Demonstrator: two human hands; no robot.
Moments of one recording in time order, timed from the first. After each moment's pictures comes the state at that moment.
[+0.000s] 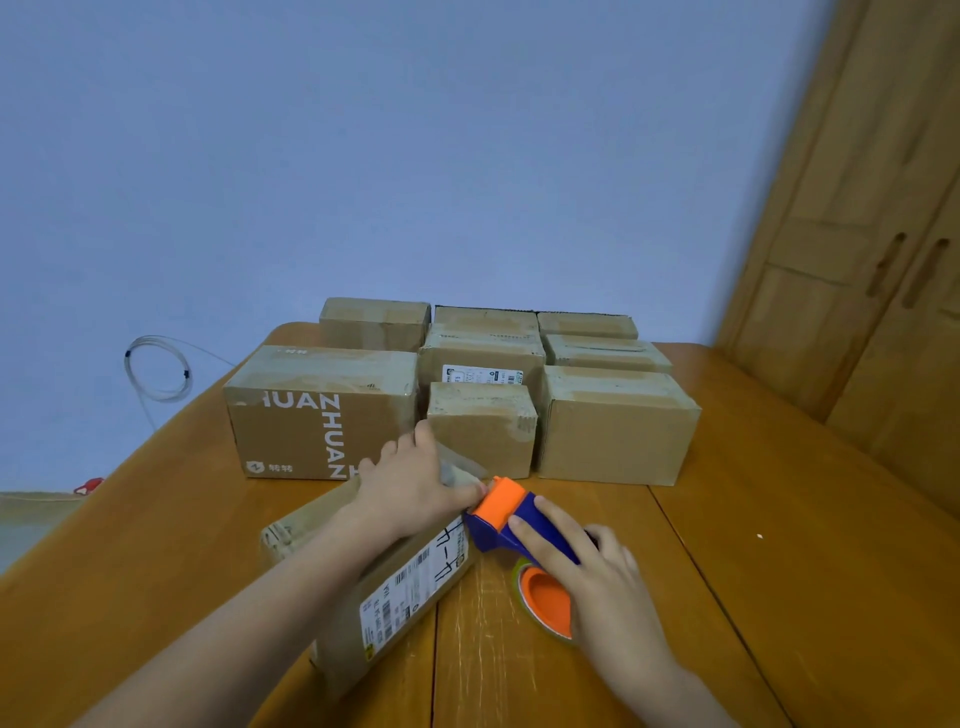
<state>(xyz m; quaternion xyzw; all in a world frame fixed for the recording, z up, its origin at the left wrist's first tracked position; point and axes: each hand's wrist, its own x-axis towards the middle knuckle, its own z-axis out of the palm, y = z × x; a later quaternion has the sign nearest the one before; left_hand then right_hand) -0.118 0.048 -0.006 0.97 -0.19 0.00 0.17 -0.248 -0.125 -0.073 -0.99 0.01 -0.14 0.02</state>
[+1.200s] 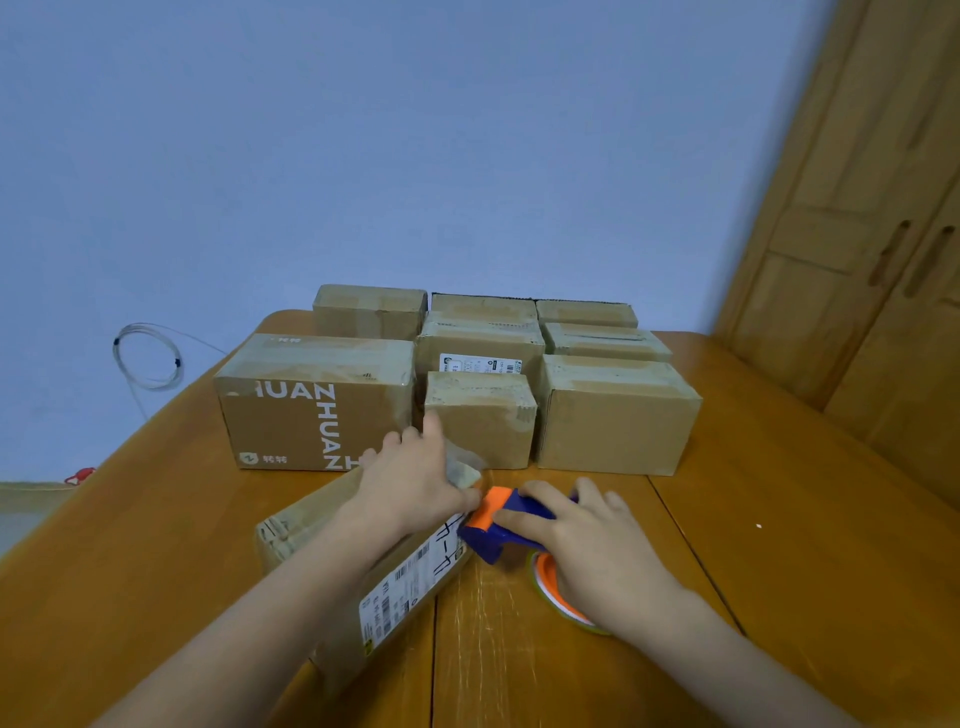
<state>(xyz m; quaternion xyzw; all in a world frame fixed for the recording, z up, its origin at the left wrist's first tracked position) -0.117 0.043 -0.008 0.97 -0.21 0.03 0.13 -0.238 -0.110 -0.011 -0.99 -0.06 -0.06 -0.08</state>
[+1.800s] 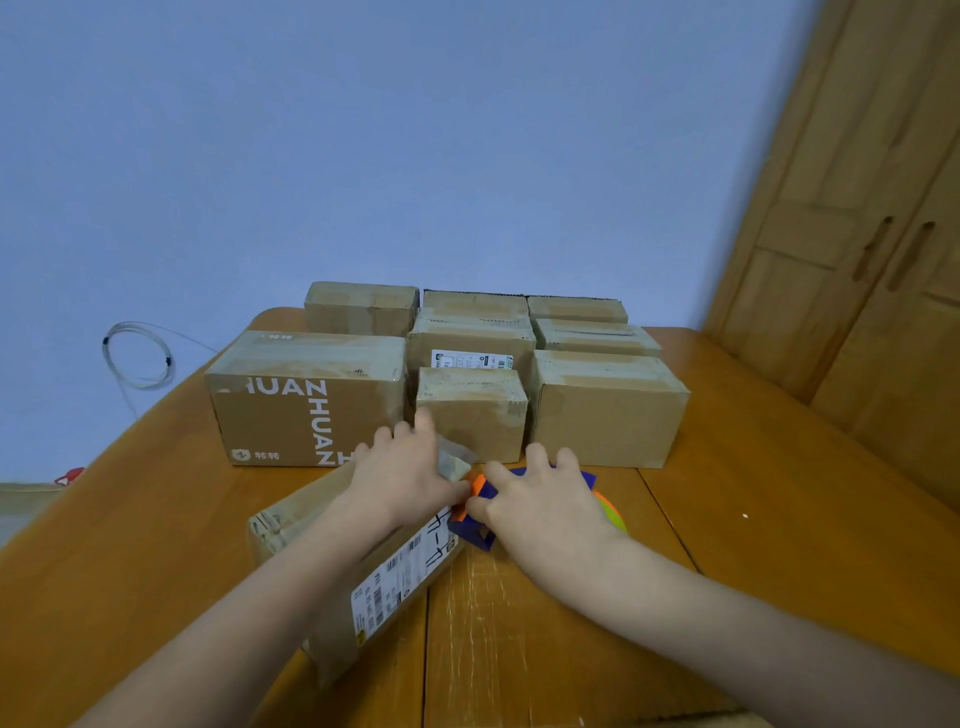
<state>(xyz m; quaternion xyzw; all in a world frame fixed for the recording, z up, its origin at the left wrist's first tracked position) -0.118 0.042 -0.008 0.97 -0.21 0.03 0.13 -0.224 -0.071 0.022 -0.96 -0.09 -0.02 -0.26</state>
